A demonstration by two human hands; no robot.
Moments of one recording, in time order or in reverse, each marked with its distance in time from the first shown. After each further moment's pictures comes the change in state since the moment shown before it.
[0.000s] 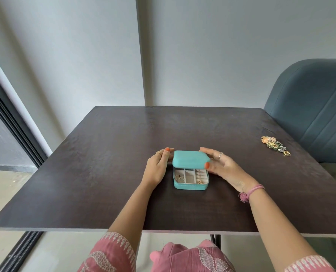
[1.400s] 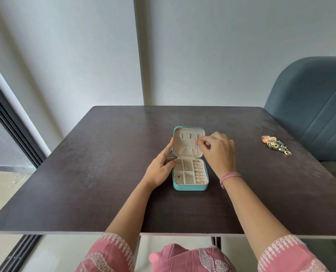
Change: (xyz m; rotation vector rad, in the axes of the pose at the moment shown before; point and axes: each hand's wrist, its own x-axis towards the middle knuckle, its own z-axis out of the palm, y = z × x) left_hand 0.000 0.008 -0.001 0.158 -0.240 0.028; right_hand 0.048 -0.017 0.023 -1.108 0.797 -0.398
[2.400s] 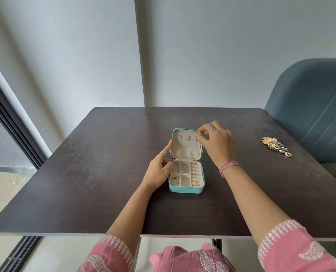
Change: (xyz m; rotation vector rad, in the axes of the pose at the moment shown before) left_hand 0.001 -0.004 -0.001 -0.043 0.105 -0.016; right_hand 0.028 -0.010 -0.010 0.067 -0.021 -0.049
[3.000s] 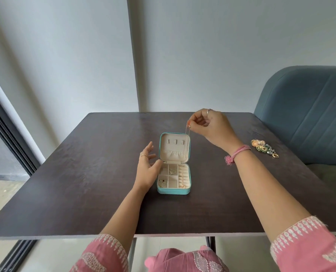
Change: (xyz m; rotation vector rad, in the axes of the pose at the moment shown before) left_hand -0.002 0.001 0.000 -0.149 0.265 0.025; right_hand 0.031 -0.025 -0.076 0.666 -0.290 0.055
